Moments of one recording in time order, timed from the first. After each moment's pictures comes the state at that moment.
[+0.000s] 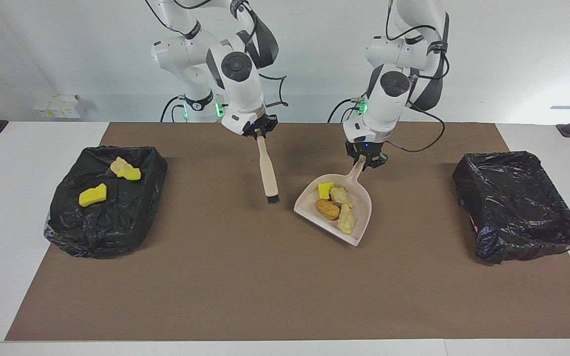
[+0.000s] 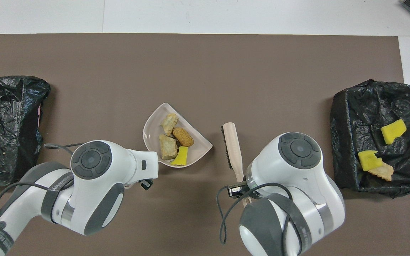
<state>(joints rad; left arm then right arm) -0.37 -0.10 -0.05 -2.27 -0.06 2.16 0.21 0.33 -0.08 0.22 -2.14 0.24 1.85 0.28</state>
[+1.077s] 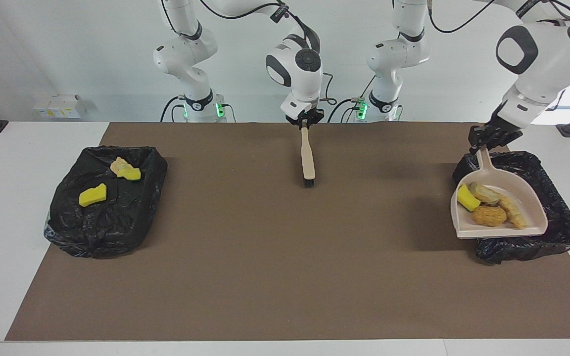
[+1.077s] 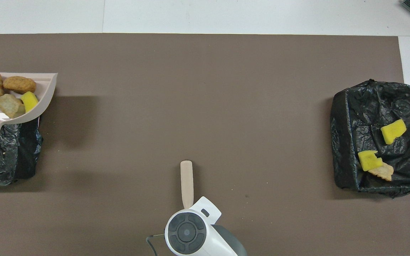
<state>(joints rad) 0.27 -0.12 -0.02 -1.97 -0.06 1.82 0.32 0.72 0.07 0.23 -2.18 0.24 2.12 0.79</state>
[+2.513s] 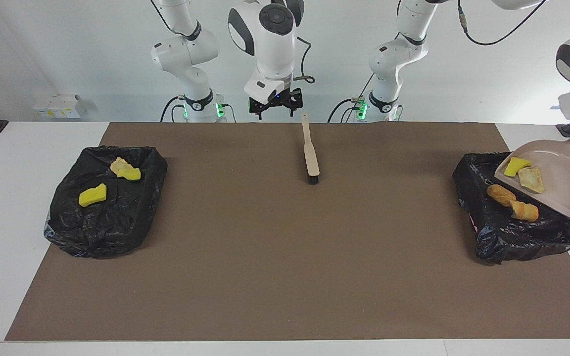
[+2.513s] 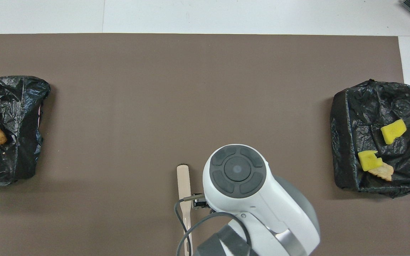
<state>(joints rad) 0.39 0.09 -0.05 -1.70 0.75 1.74 1.17 0.38 0.01 0.20 -1.73 0.11 1.56 0.41</state>
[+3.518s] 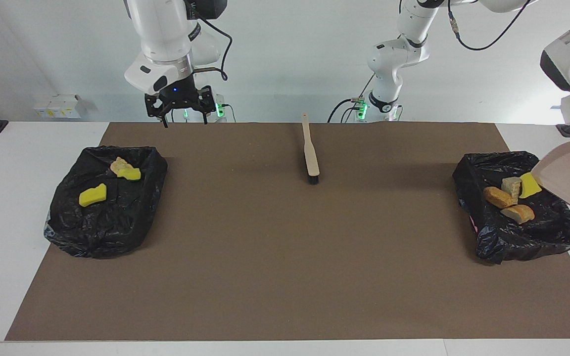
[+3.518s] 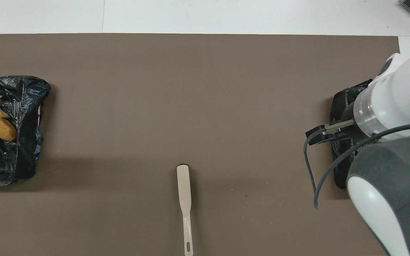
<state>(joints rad) 0.26 0.17 -0.06 -1.53 1.02 1.73 1.16 0.15 0.01 0.09 -1.53 -0.07 1.46 0.07</state>
